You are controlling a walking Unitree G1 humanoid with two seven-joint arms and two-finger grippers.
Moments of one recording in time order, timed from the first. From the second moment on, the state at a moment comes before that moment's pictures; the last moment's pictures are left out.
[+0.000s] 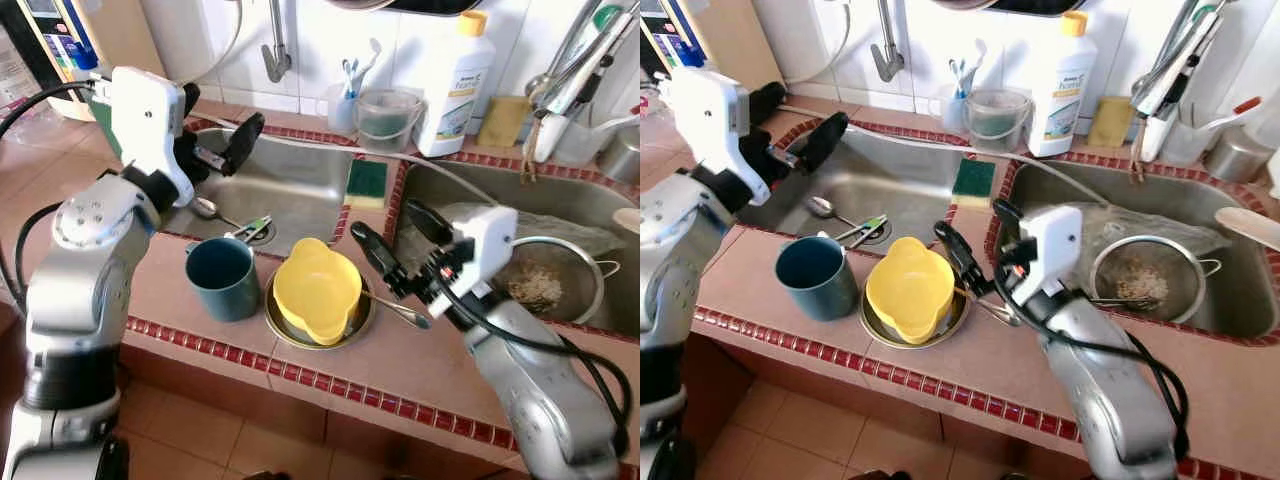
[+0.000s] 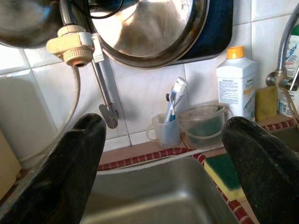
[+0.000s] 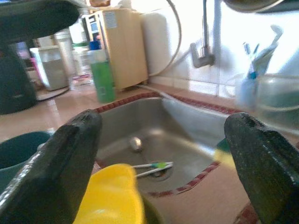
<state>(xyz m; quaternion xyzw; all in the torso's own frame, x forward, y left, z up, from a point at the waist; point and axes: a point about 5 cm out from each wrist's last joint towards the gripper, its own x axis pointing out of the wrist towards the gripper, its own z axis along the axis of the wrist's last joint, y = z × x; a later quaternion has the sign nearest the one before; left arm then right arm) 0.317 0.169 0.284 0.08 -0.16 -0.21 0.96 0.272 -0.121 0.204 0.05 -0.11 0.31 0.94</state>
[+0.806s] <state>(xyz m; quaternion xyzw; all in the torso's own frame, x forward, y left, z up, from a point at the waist) 0.292 0.189 0.255 0.15 -0.06 -0.23 0.96 0.270 -0.124 0.190 0.01 -0.08 0.37 0.93</state>
